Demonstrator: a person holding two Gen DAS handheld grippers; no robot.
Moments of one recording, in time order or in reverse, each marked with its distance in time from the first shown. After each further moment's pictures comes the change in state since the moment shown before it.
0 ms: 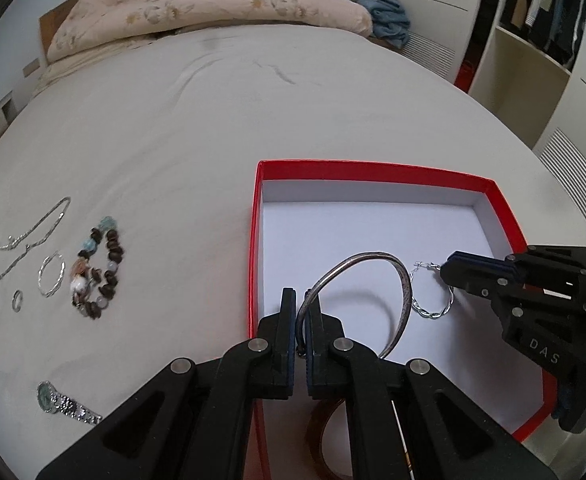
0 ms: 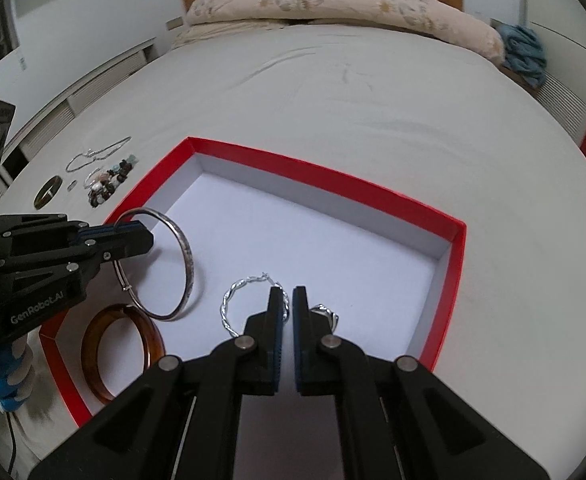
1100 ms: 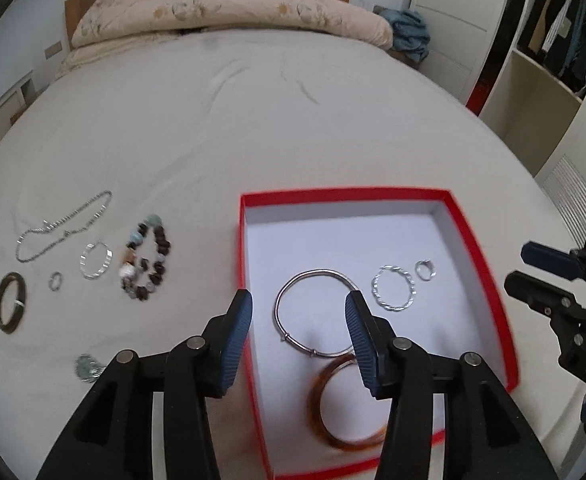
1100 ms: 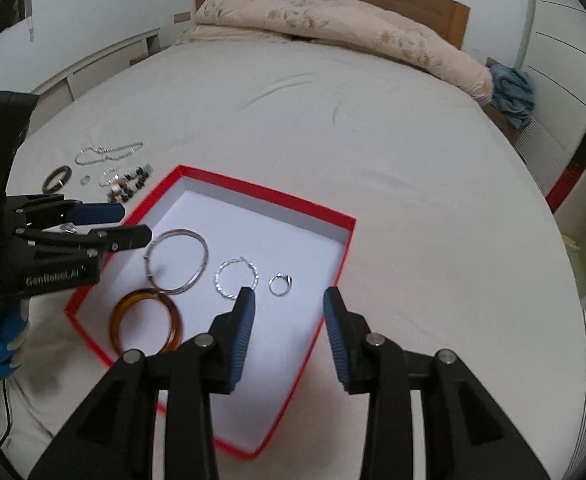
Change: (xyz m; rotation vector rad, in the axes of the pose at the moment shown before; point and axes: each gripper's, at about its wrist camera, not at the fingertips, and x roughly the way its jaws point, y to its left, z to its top) left arm -0.069 0.016 0.000 -0.073 -0.016 0.013; right arm -0.089 0.022 0.012 -0.088 -0.026 -0.131
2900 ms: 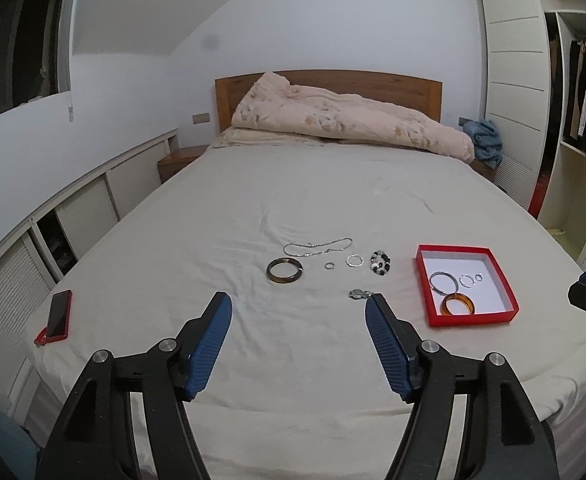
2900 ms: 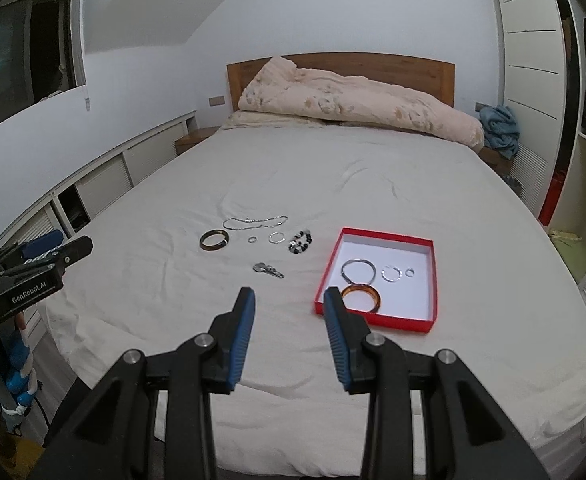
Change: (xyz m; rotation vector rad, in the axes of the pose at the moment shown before) left arm -0.341 0.100 -0.182 -0.144 -0.384 0.366; right arm -0.249 0.208 -0.066 0.097 -0.273 0.086
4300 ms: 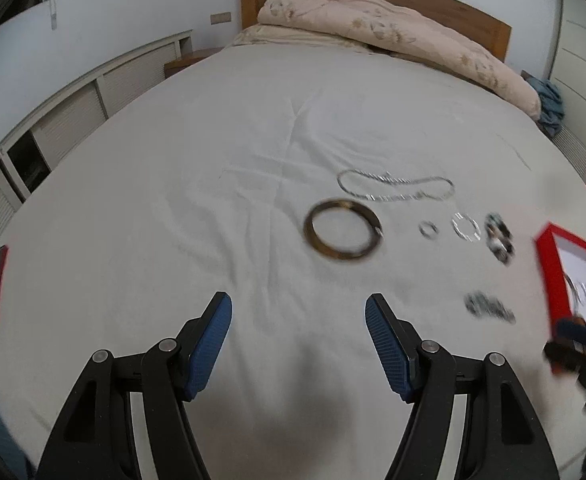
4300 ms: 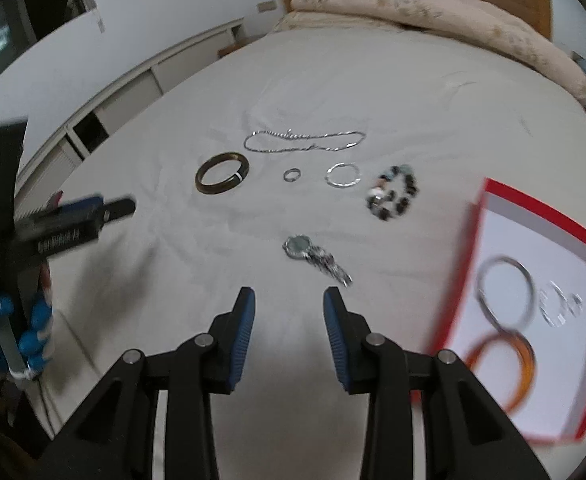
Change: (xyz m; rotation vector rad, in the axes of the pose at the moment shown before) left arm 0.303 0.059 -0.005 -0.120 0.329 0.043; right arm 0.316 0.027 0.008 -0.089 0.349 0.243
